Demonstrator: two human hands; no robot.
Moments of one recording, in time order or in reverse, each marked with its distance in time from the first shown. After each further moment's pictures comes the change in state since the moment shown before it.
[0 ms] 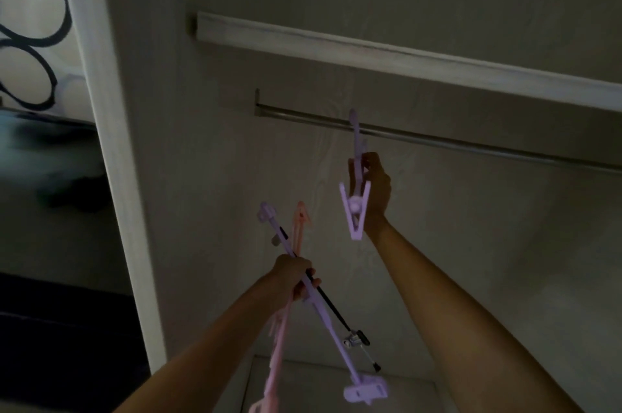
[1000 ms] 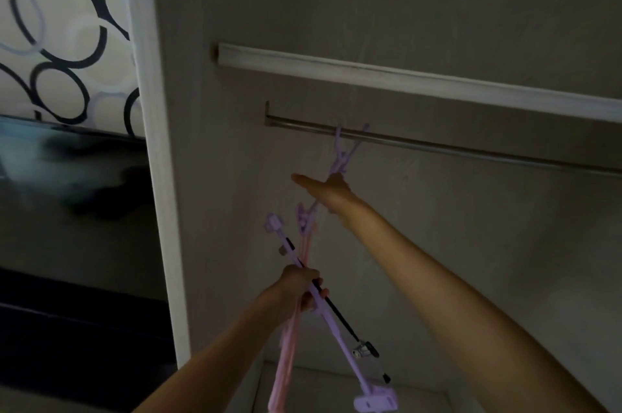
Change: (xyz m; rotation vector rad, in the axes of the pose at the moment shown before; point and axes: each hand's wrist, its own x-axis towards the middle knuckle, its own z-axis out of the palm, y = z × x) left_hand -0.039 -0.011 0.002 -0.009 0.009 0.014; right_hand -0.039 -0.092 -0.006 -0.084 -0.626 0.454
